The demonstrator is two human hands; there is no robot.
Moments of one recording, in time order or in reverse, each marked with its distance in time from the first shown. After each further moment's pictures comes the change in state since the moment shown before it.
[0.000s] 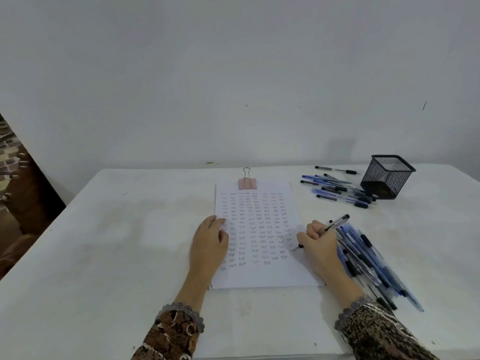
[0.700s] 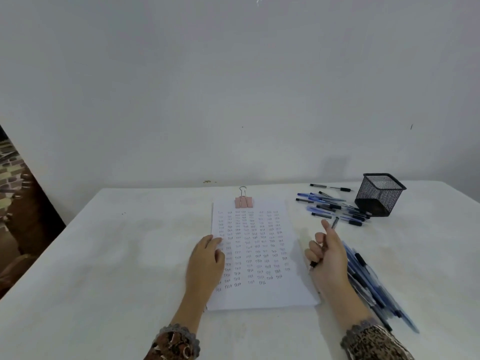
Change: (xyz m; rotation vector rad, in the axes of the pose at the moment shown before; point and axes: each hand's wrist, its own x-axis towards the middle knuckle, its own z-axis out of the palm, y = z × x) left_hand 0.001 -0.001 0.002 0.053 0.002 0.013; right_hand 0.009 -0.024 -0.013 0.595 0.130 0.167
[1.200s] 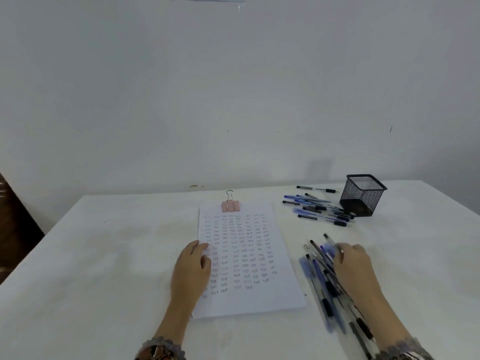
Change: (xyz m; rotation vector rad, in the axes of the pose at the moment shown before) left_hand 0.002 -0.004 0.003 -0.007 0.016 -0.008; right_hand 0.006 -0.042 -0.063 -1.522 0.081 -0.286
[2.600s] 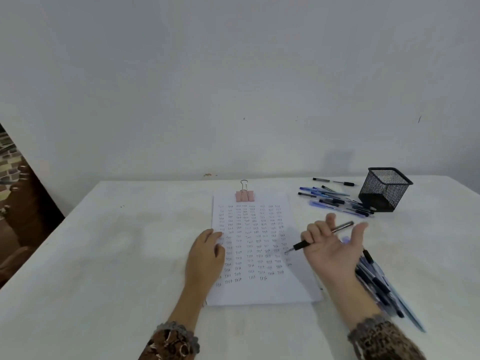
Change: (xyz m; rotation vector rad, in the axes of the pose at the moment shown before) left_hand 0.000 0.003 -0.003 -0.025 -0.014 0.000; right_hand -0.014 -0.081 0.022 2.225 -0.430 0.392
